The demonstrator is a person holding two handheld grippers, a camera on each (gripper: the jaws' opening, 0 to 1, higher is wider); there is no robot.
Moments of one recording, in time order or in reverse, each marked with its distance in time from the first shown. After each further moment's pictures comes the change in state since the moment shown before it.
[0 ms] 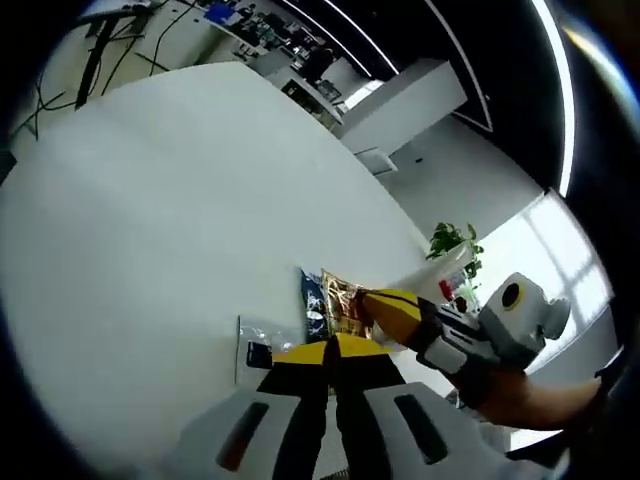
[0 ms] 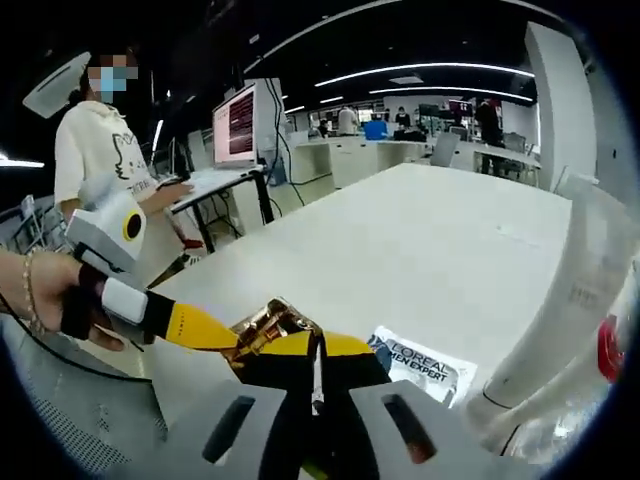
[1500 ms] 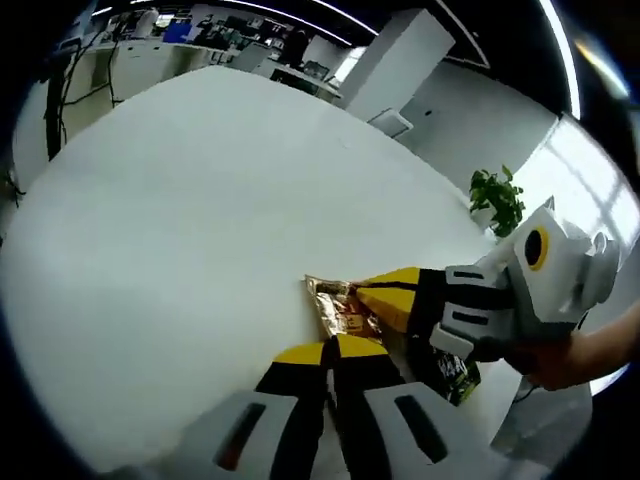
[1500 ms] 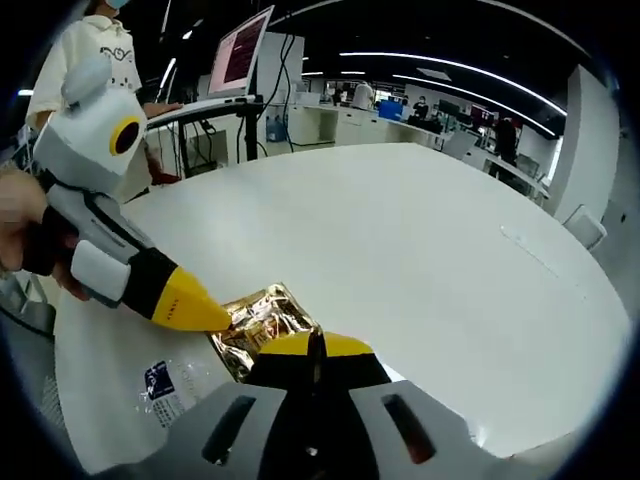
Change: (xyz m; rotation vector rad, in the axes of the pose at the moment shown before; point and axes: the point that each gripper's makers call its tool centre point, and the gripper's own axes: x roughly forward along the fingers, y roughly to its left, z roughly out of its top) left arm 0.060 0.068 0.025 0.381 0.088 0.164; right arm 0.083 -0.033 -0.036 -0.222 0.144 -0.052
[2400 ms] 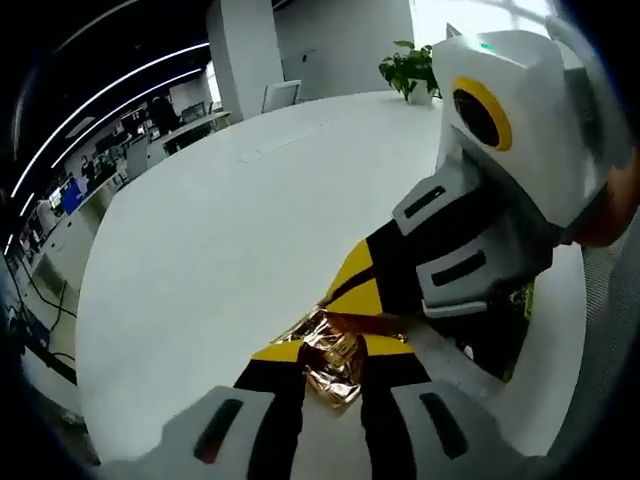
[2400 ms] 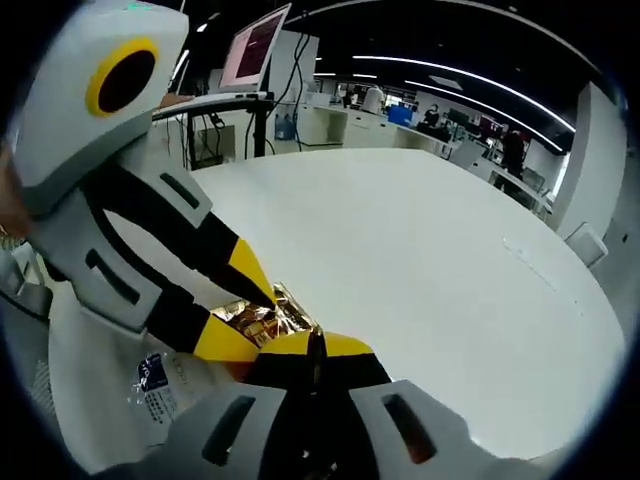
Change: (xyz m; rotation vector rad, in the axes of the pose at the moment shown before) left arm 0.029 -0.018 0.013 0.687 0.083 0.010; right arm 0.000 0.000 0.000 -0.051 -0.003 0.011
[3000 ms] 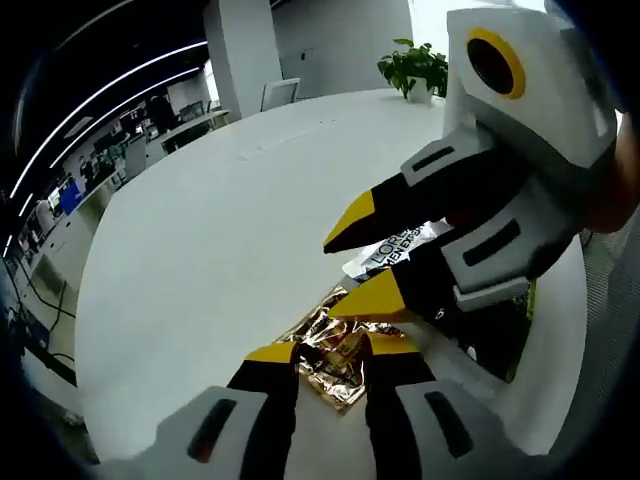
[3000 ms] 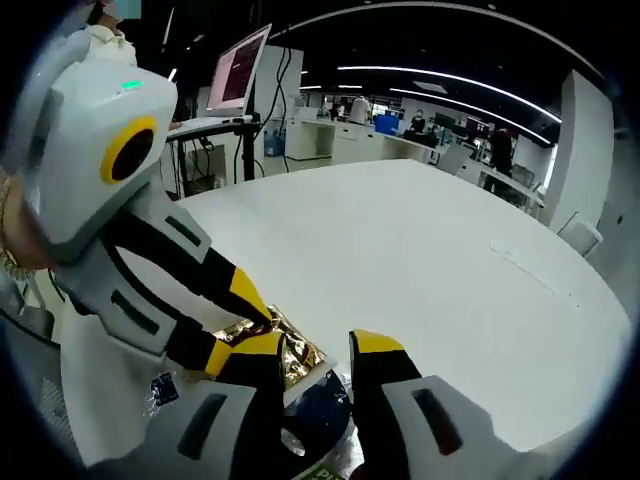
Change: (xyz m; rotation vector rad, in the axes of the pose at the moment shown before) left arm 0.001 0.001 0.002 -0.006 0.006 0.002; right arm -0.015 -0.011 0.017 0.075 -0.068 -0.020
